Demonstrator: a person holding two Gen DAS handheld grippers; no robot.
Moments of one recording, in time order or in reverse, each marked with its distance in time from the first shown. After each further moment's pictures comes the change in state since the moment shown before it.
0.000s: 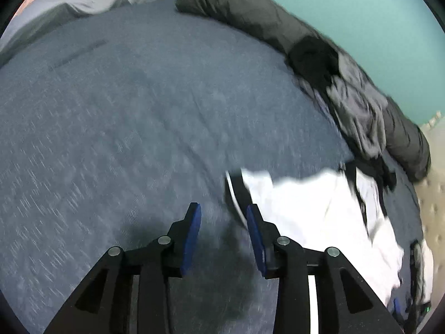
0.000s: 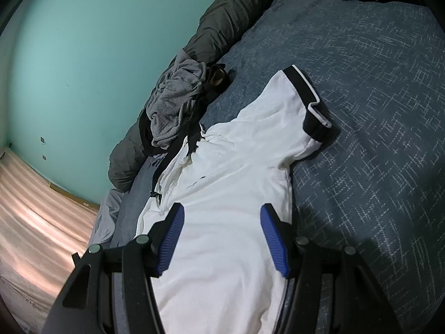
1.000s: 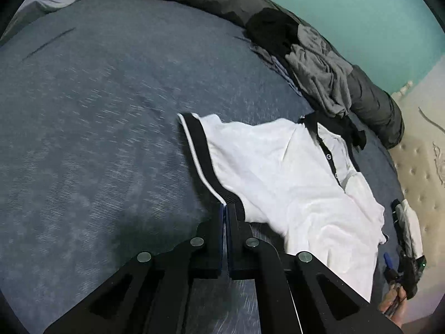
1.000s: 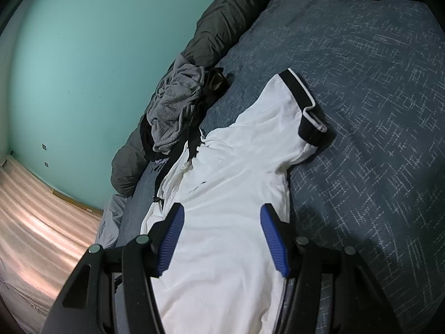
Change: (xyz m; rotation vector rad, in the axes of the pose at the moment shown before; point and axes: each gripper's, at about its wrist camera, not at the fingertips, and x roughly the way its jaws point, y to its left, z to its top) left arm -0.031 -0.017 -0.040 0.082 0.040 -0.106; right arm -0.004 -0.005 0.006 0.033 -0.016 0.012
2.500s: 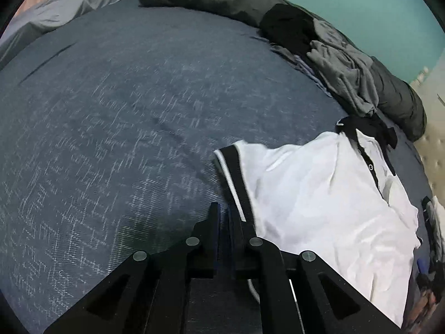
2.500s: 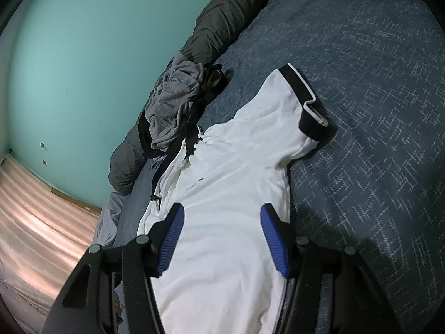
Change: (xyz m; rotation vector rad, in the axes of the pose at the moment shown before) left arm 0.053 0.011 0.030 0.079 -0.037 0.102; right arm 0.006 0.002 -0.004 -0.008 0.017 -0.012
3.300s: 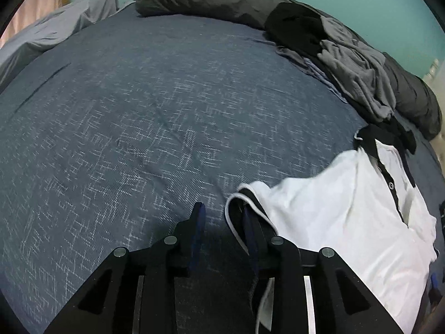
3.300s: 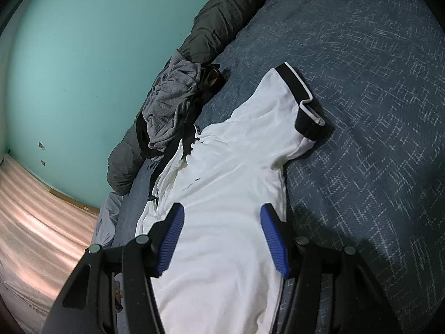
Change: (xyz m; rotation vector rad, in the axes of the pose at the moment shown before) left arm 0.028 -0.010 0.033 0.026 -0.014 0.118; right arm 0.000 -0.004 0.001 0.003 0.000 -0.011
